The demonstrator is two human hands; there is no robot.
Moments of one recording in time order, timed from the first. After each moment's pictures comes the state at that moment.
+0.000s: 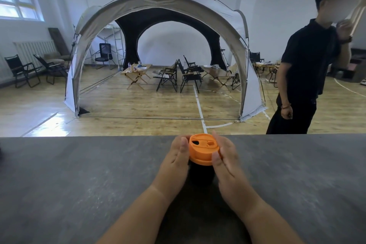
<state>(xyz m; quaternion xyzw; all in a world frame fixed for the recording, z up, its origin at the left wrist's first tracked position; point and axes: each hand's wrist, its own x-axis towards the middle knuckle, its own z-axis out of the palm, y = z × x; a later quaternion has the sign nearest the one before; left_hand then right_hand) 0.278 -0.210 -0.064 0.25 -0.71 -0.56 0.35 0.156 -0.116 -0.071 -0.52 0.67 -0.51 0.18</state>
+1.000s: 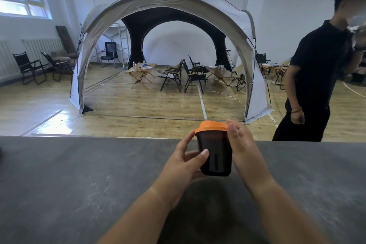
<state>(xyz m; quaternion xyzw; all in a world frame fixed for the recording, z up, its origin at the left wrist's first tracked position) 0.275 -0.219 -0.052 0.24 -0.55 -0.74 0.32 0.129 -0.156 -0.034 -0.42 0.60 -0.64 0.23</state>
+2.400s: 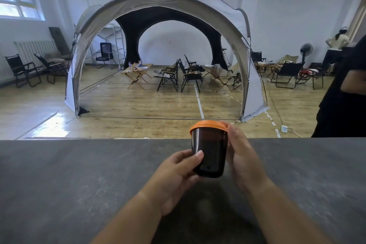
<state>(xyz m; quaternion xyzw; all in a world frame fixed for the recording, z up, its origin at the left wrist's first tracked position) 0.279 -0.212 -0.048 0.27 -0.46 -0.81 0.25 0.118 -0.157 -0.052 -0.35 0.50 -0.72 0.33</state>
